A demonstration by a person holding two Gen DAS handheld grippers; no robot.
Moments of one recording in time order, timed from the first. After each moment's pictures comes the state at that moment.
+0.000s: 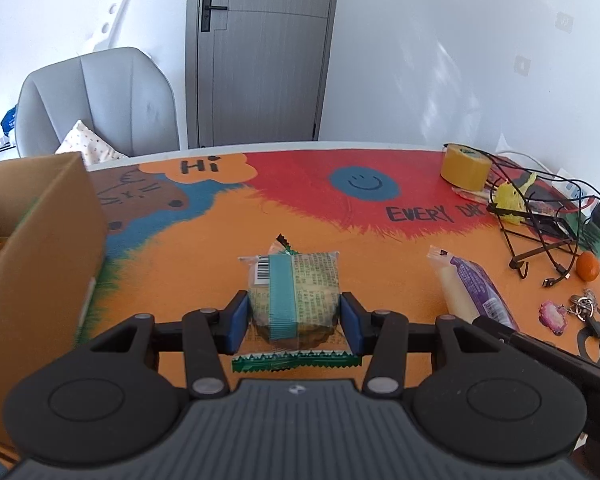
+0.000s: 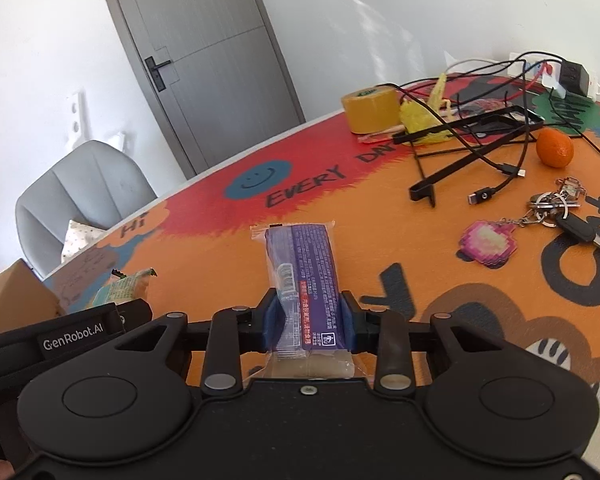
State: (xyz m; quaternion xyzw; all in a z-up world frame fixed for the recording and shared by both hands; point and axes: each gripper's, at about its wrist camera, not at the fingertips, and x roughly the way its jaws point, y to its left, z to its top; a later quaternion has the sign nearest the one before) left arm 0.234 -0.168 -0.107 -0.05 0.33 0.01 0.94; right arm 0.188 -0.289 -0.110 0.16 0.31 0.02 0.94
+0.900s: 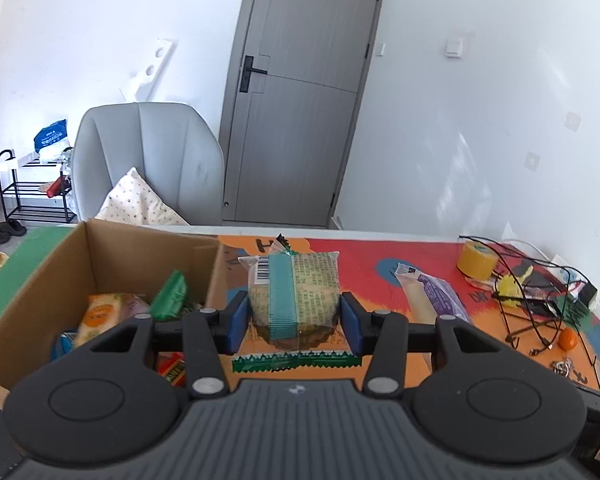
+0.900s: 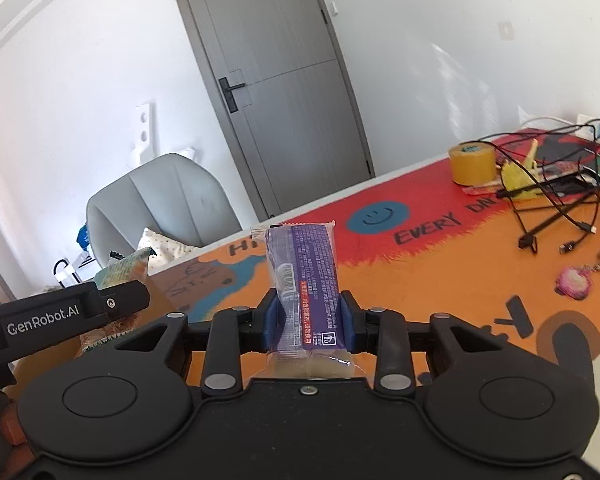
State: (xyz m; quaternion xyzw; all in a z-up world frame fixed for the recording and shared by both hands) left arm 0.171 -0.079 -0.039 -0.10 0.23 0.03 0.97; right arm 0.162 -0.200 -0.050 0.14 0.24 0.09 0.96
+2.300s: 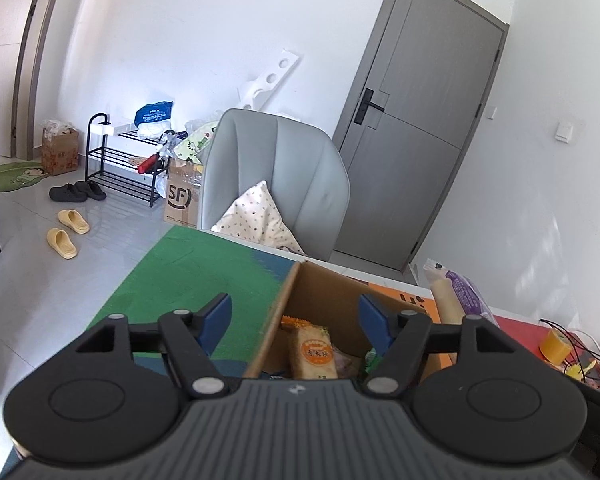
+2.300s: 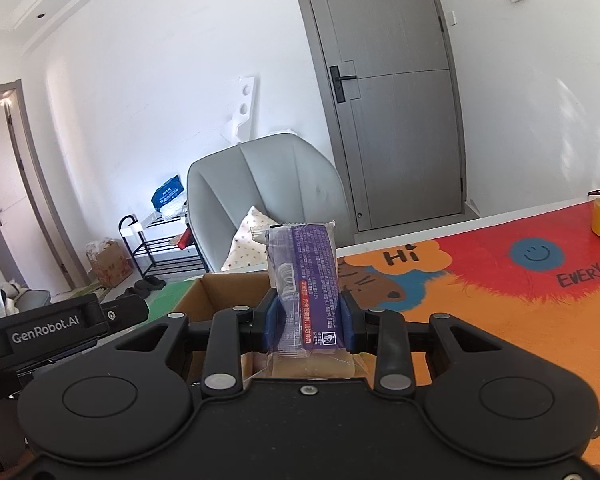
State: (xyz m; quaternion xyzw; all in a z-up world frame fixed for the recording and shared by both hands) left arm 0.129 0.082 -0.025 -0.19 0.20 0.16 0.95; right arm 0.171 -0.053 -0.009 0.07 0.24 0.21 0.95
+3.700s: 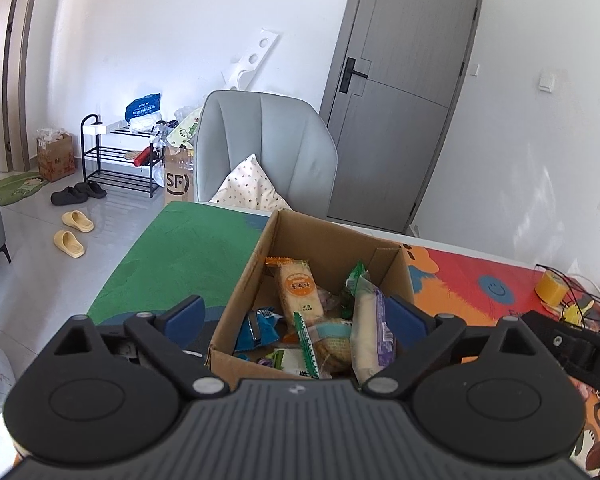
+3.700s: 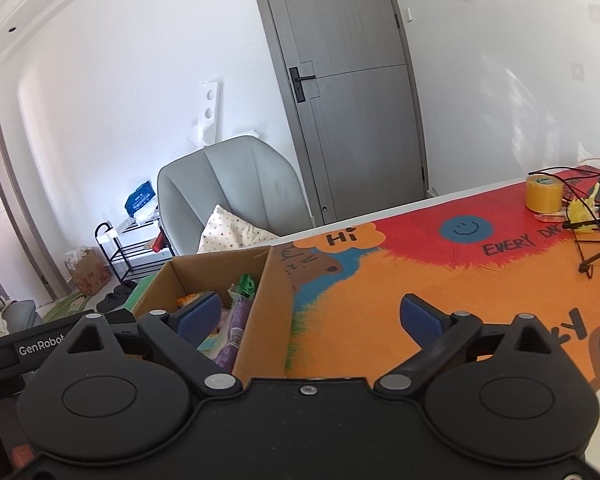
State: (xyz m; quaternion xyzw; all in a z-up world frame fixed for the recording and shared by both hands) left arm 0.097 0.038 -0.023 -0.14 0.25 0.14 0.95; right arm 0.114 -0.120 -0.001 0.09 0.25 0.15 0.95
